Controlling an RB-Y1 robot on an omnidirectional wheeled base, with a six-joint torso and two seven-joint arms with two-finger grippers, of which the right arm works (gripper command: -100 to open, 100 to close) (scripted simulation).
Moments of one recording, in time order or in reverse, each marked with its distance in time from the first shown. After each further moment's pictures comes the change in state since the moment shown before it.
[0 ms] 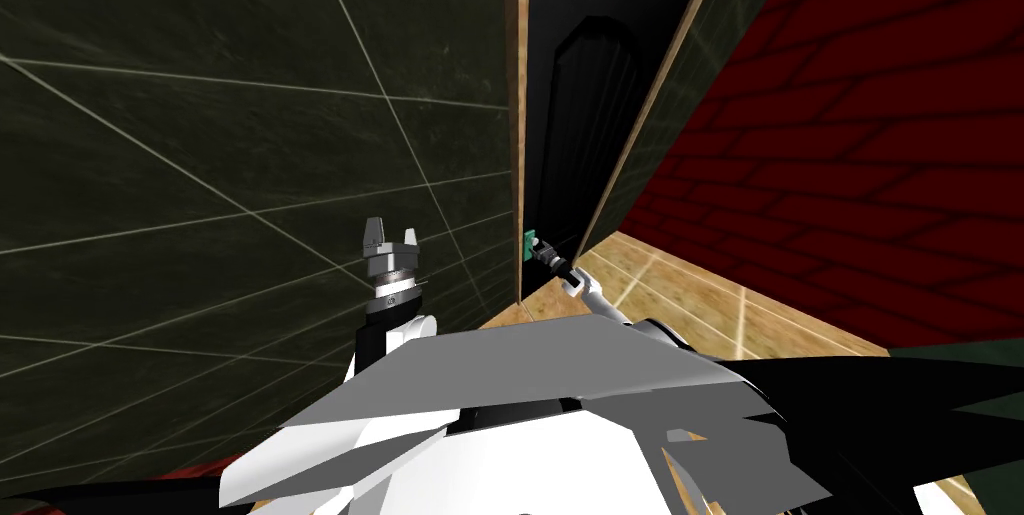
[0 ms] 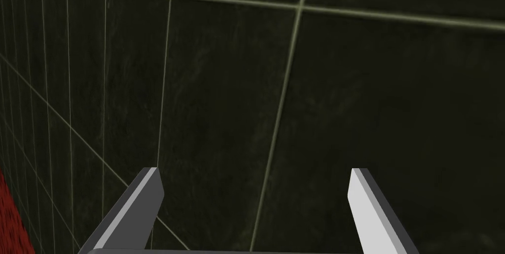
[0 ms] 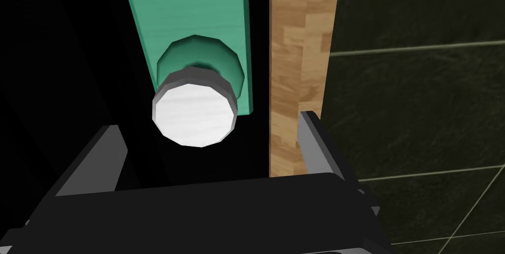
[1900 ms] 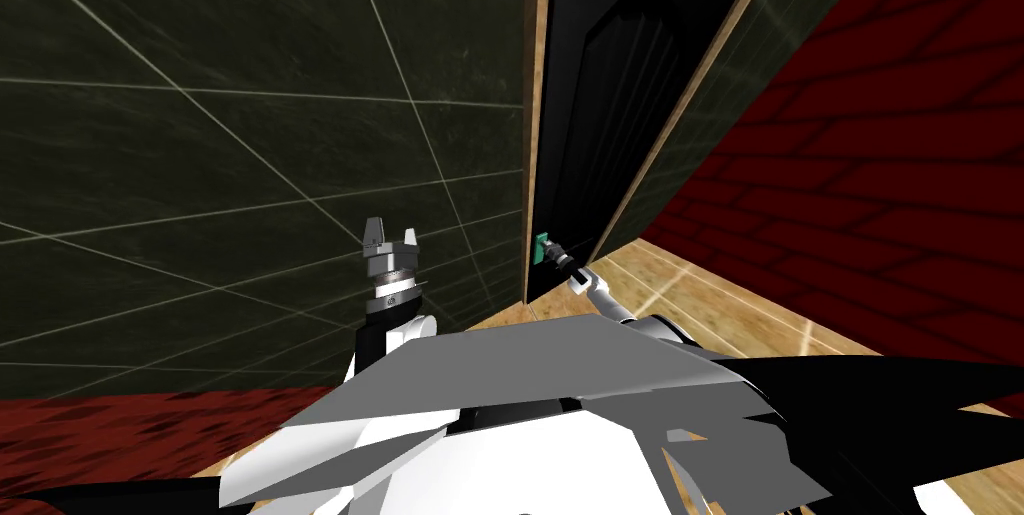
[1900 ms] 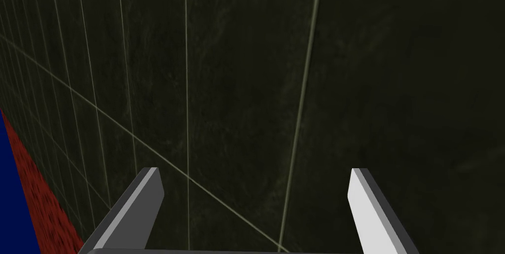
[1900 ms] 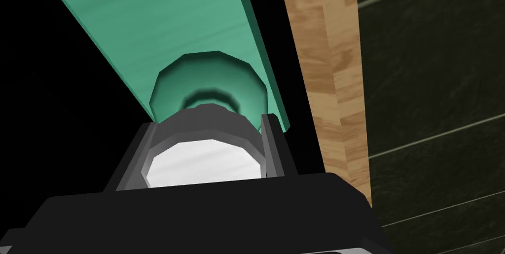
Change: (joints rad) arm -0.024 -0.045 -0.038 0.068 -0.152 -0.034 -0.184
